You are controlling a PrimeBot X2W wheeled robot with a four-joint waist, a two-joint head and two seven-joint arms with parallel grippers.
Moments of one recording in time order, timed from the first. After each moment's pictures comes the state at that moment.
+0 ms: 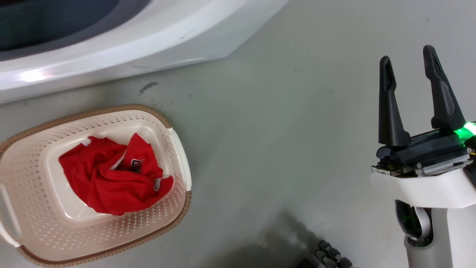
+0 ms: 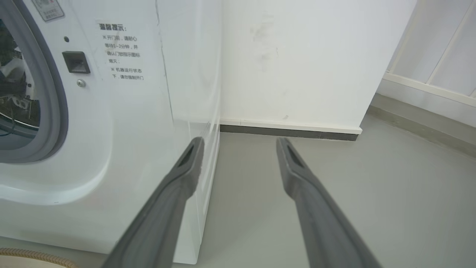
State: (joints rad) left arm -1.60 0.44 -0.33 1.24 -0.17 -0.11 0.07; right arm -0.30 -0.05 0.08 -0.22 0.13 0.13 -0.26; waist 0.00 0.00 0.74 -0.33
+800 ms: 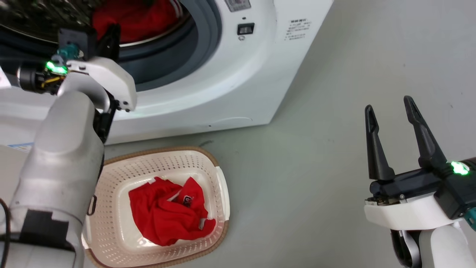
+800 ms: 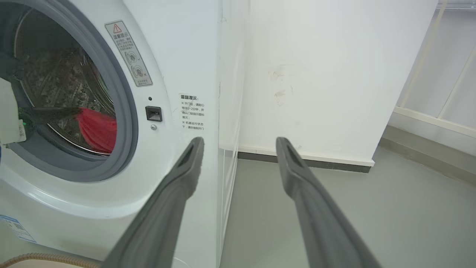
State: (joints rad) left arm -1.05 0.30 -0.35 1.05 -0.29 -0.13 -0.26; right arm -0.15 -0.05 0.06 -0.16 0.02 0.13 -0.26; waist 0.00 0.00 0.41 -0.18
